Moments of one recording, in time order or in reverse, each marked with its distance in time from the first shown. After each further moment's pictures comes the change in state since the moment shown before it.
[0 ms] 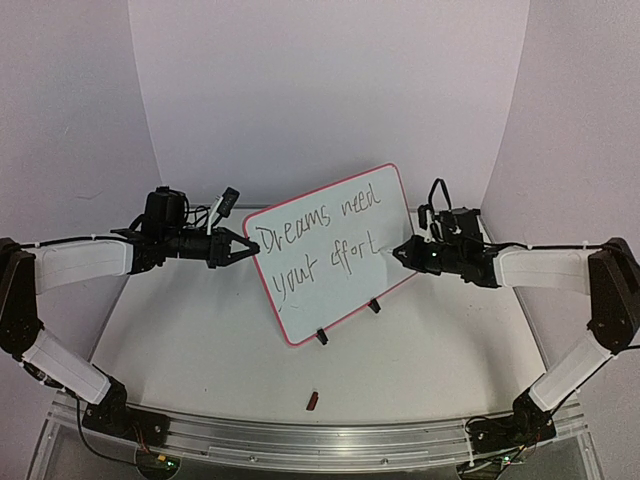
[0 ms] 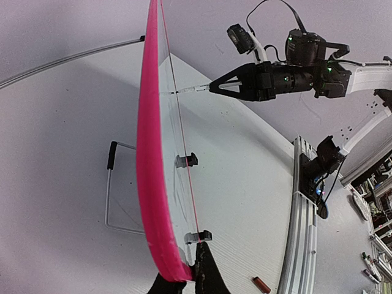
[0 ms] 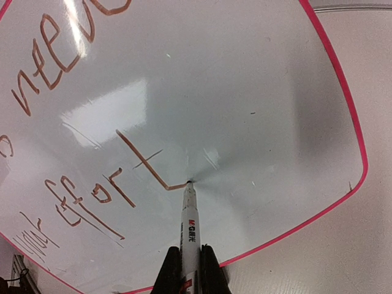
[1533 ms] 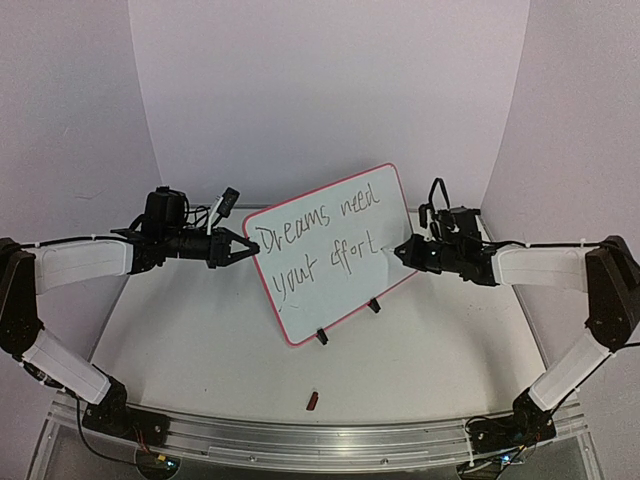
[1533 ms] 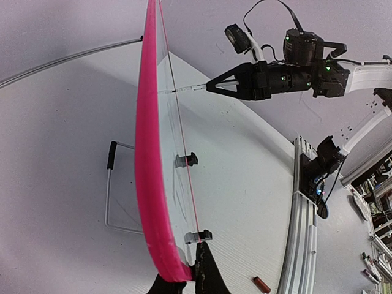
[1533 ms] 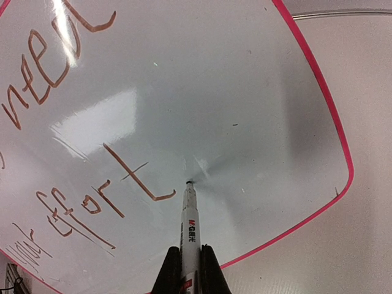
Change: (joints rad) left arm 0.000 0.000 0.000 -0.002 -0.001 0.000; right arm -0.001 0.021 0.016 -0.007 0.038 -0.003
